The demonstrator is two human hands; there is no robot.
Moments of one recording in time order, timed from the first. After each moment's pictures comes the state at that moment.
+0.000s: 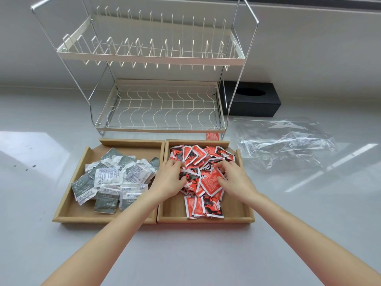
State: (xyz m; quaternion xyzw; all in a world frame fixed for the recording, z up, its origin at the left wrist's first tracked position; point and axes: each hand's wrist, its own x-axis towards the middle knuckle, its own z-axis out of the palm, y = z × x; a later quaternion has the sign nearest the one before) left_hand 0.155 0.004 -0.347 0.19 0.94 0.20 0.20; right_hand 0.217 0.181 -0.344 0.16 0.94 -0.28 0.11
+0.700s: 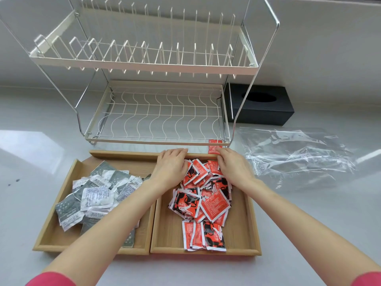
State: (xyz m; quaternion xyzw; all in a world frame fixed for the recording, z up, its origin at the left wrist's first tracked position) left_hand 0.085 0.033 -0.343 0.24 0.95 0.14 0.13; right_hand 0.132 0.204 -0.340 0.09 0.97 -0.20 0.07
